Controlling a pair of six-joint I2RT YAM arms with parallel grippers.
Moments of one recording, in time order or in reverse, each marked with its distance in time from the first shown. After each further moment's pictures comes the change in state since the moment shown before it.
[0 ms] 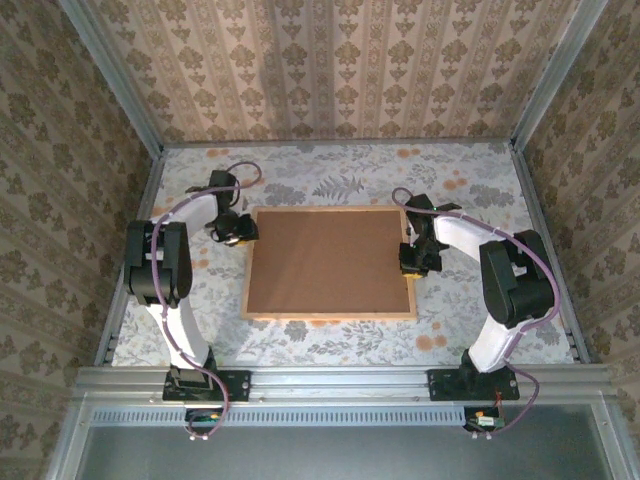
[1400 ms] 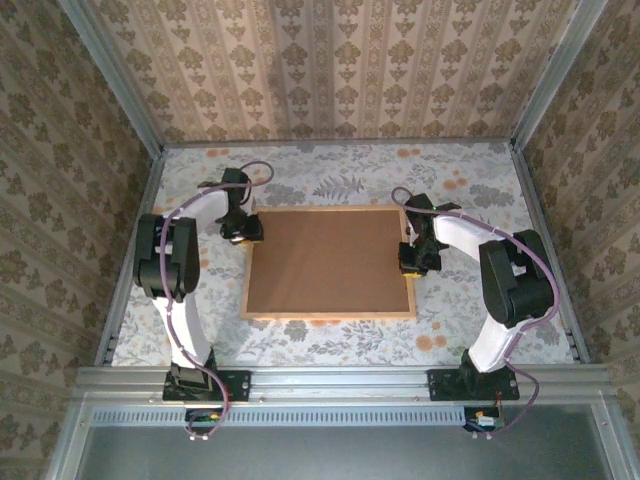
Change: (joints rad) left arm -0.072 0.074 0.079 -0.066 -0.101 0.049; right arm 0.001 0.003 0.002 0.004 -0.003 -0.001
